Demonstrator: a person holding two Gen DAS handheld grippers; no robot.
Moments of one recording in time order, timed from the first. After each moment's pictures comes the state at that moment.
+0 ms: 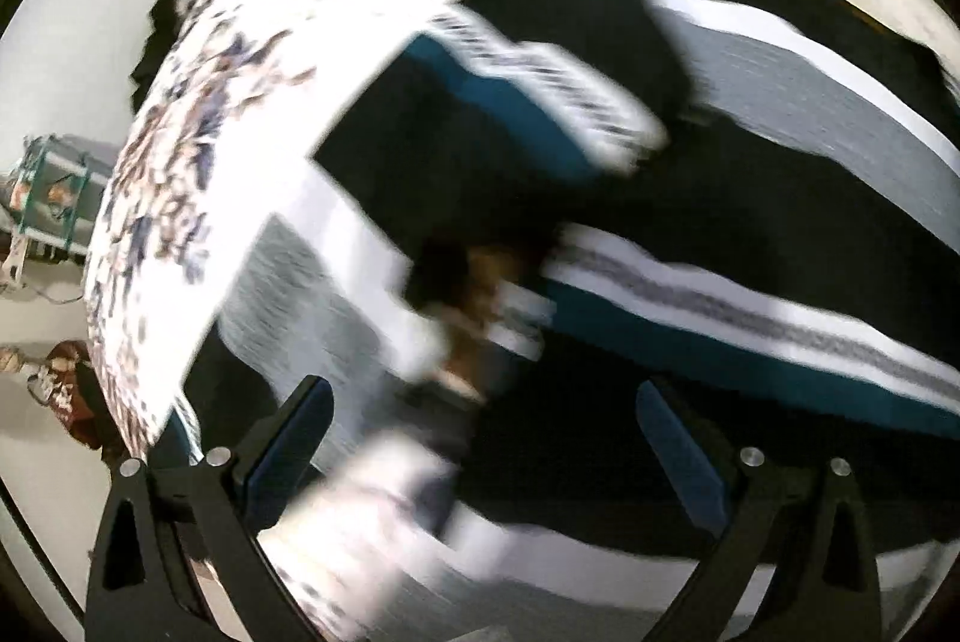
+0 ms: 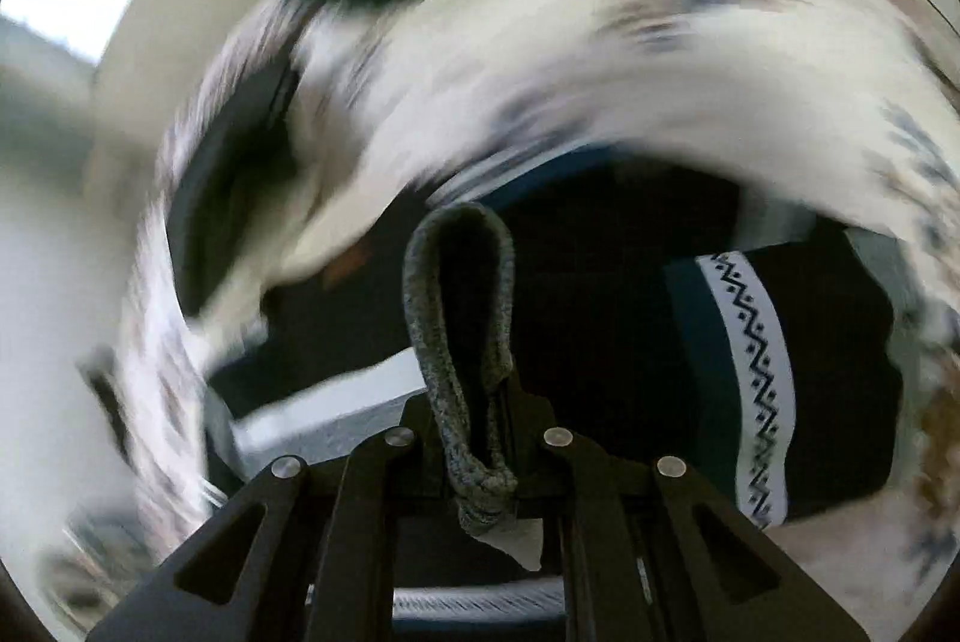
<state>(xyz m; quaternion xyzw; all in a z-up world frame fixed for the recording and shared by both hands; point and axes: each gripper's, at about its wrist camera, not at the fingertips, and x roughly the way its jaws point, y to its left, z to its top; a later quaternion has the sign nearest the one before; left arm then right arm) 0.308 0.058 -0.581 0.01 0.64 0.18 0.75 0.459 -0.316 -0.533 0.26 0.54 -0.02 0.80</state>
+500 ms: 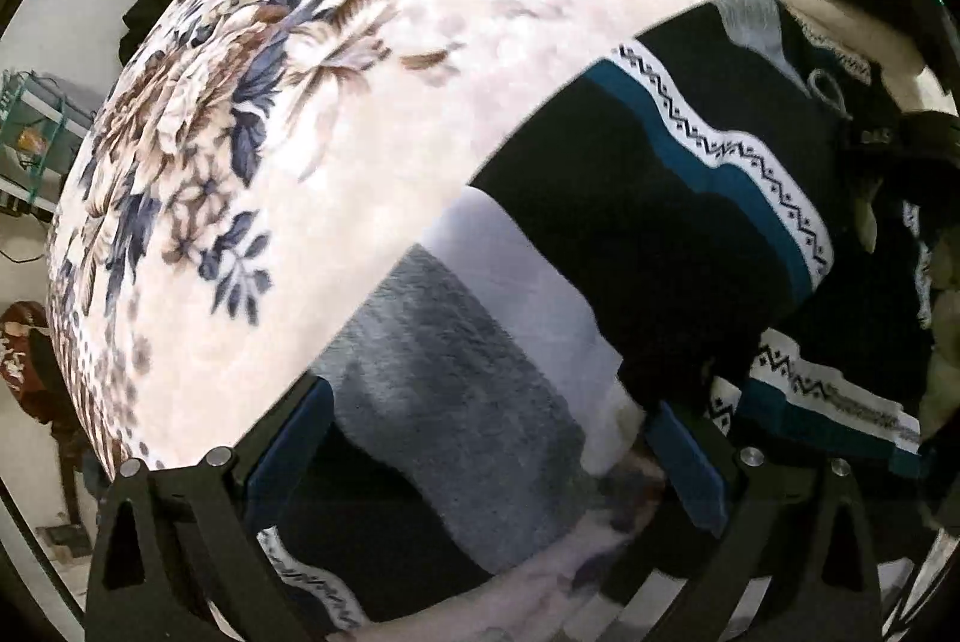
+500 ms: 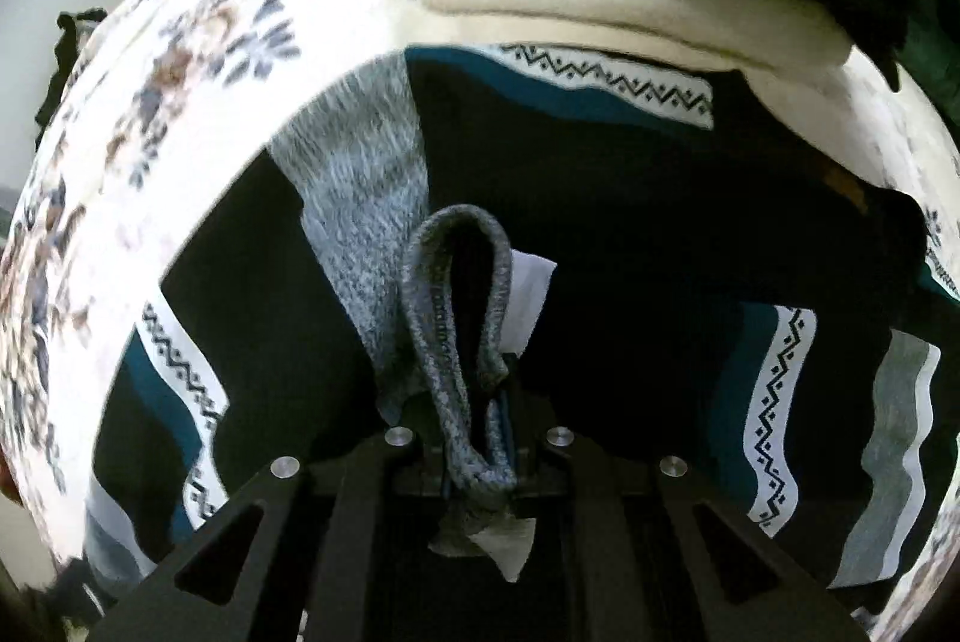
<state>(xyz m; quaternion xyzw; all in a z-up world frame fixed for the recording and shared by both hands) 0.309 0.159 -0.573 -0.08 0.63 0.15 0.76 0.480 -0.015 -0.605 -0.04 0.61 0.11 0.78</state>
